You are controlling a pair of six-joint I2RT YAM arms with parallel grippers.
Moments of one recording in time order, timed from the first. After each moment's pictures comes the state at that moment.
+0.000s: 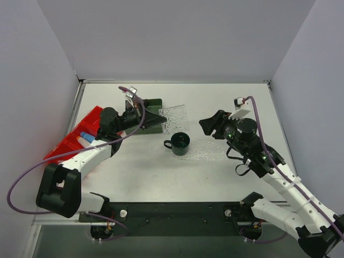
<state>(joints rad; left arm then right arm) -0.35 1.36 0.76 0.86 0.87 -1.16 0.56 0.86 0.82 -0.16 0.06 0.62</state>
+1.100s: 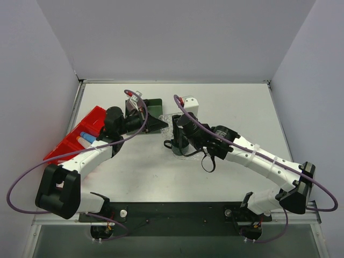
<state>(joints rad) -0.38 1.34 0.76 0.58 0.81 -1.00 1.01 1.36 1.33 -0.61 0.49 0.50</state>
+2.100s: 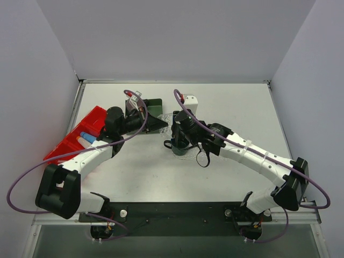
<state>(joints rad) -0.38 1.34 0.76 0.57 0.78 -1.00 0.96 1.43 1.31 -0.51 0.46 0.57</state>
